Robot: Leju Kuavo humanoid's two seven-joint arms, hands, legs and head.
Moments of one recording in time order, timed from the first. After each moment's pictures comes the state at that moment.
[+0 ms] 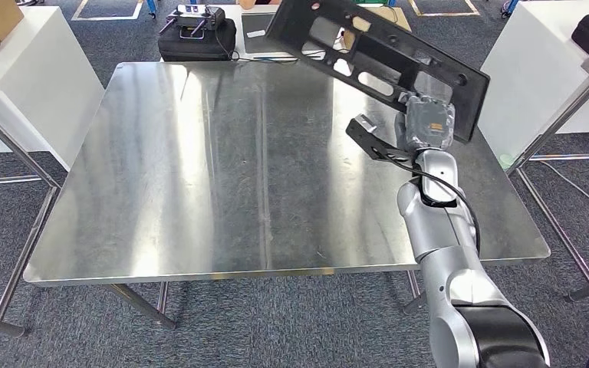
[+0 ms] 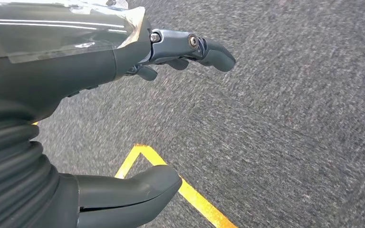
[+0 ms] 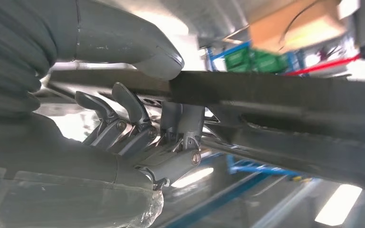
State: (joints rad) left arm -0.10 -0.07 1.19 -0.23 -0.89 0.28 -0.24; right arm -0.76 0.01 -0.01 -0.53 1.45 -0.35 -0.07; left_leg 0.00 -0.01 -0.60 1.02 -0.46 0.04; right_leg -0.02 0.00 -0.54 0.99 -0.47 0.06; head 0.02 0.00
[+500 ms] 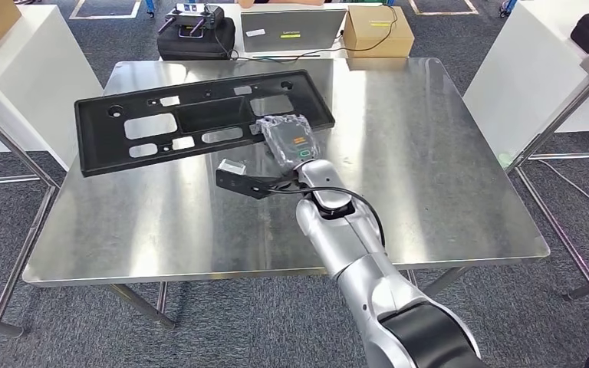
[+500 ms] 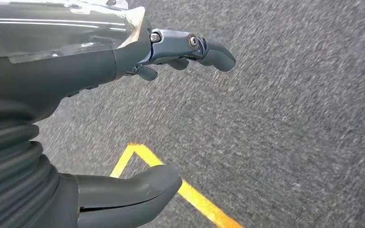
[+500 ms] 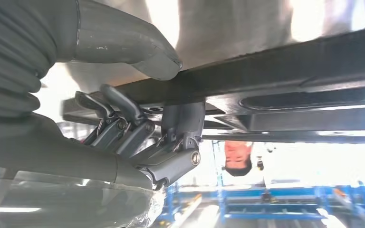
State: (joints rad) left arm -0.12 -0.09 1.16 -0.23 -0.89 0.29 -0.24; right arm -0.78 0.30 0.20 -0.44 1.42 -0.24 -0.22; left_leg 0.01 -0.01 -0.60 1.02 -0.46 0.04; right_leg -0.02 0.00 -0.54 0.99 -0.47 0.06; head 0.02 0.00
